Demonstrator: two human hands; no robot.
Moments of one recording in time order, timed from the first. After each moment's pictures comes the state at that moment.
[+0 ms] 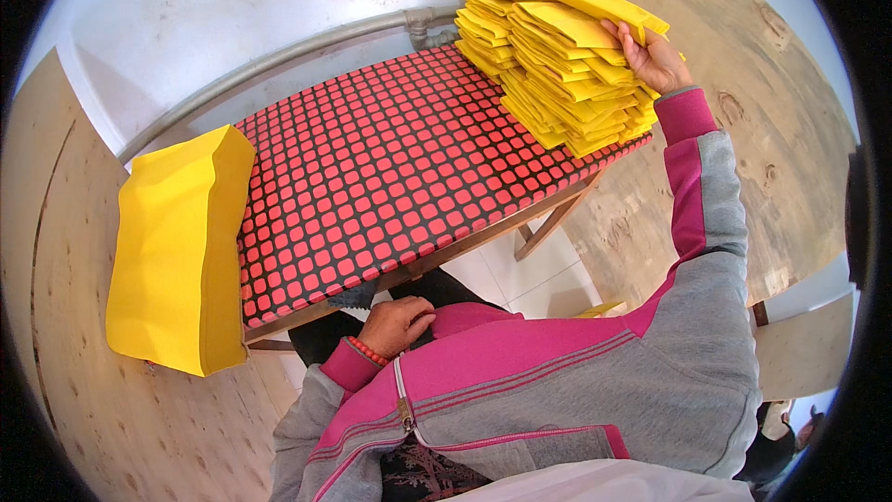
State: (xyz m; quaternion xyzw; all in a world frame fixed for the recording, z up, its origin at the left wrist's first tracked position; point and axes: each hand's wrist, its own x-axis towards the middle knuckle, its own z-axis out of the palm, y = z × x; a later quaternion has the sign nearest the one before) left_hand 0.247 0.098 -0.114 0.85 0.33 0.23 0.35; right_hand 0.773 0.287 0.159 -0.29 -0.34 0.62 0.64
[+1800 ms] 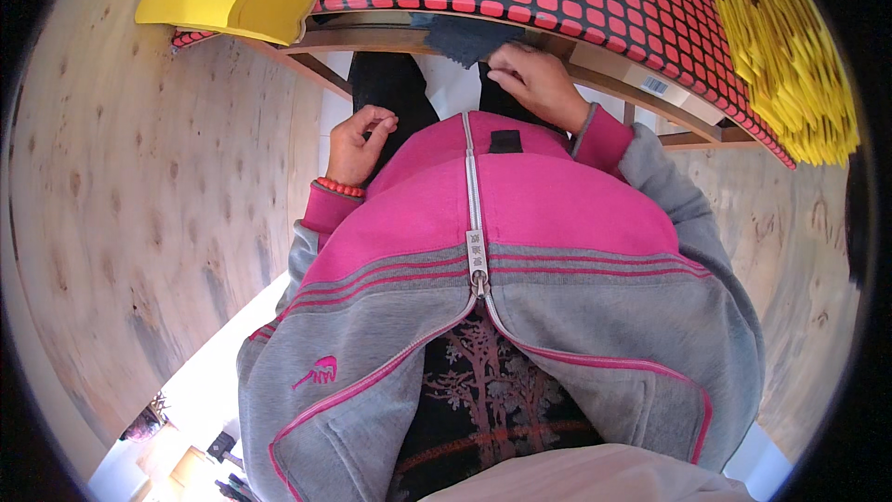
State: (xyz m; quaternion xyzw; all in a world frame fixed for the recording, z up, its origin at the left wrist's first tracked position) left_hand 0.141 -0.047 -0.165 0.50 0.66 0.44 0.35; right_hand 0.413 0.154 -0.136 -0.21 -0.91 0.27 0.23
